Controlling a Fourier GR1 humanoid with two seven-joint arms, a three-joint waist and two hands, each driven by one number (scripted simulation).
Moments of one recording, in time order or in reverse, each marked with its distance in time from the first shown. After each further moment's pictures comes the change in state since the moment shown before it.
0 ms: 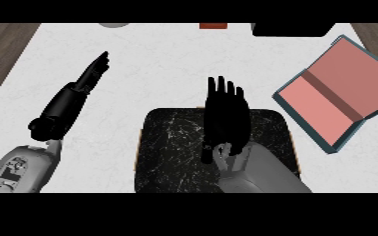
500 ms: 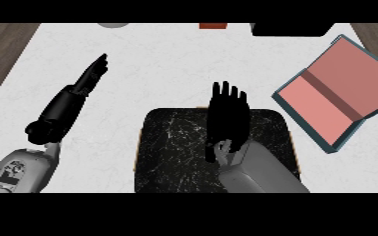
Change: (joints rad) left arm 0.023 -0.007 0.014 -0.015 -0.008 -0.014 -0.001; right arm 0.028 0.003 -0.009 0.079 0.029 0.005 -0.011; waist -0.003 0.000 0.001
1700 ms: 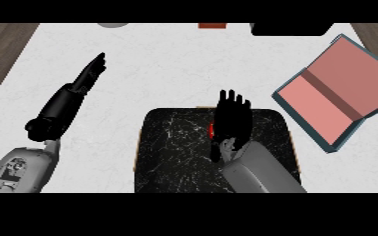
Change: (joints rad) left arm -0.004 -0.036 0.056 0.033 -0.045 -0.049 -0.020; right arm 0.059 0.005 -0.032 0.130 0.026 -0.074 -0.064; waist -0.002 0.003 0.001
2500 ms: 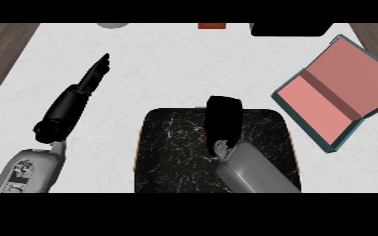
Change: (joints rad) left arm 0.010 -0.069 0.034 -0.025 -0.074 -0.026 0.022; right arm -0.034 0.010 0.055 0.068 0.234 -0.068 -0.152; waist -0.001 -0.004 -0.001
